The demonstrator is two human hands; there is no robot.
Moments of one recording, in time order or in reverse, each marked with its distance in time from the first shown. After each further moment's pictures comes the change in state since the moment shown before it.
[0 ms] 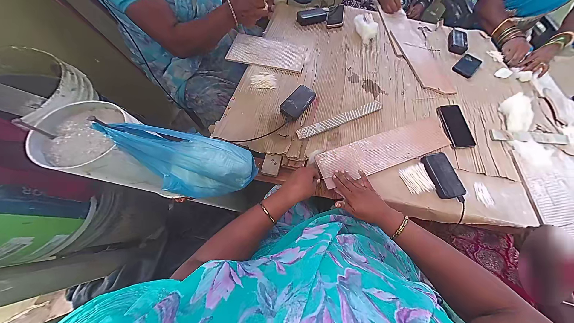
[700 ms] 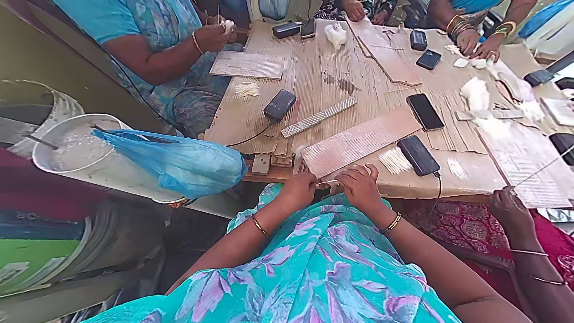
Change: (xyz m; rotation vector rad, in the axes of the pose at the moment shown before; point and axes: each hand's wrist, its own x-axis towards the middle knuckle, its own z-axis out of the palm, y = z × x) left_hand -0.051 0.031 0.017 0.016 0.059 0.156; right_hand -0.035 -0.016 0.011 0.001 0.801 0.069
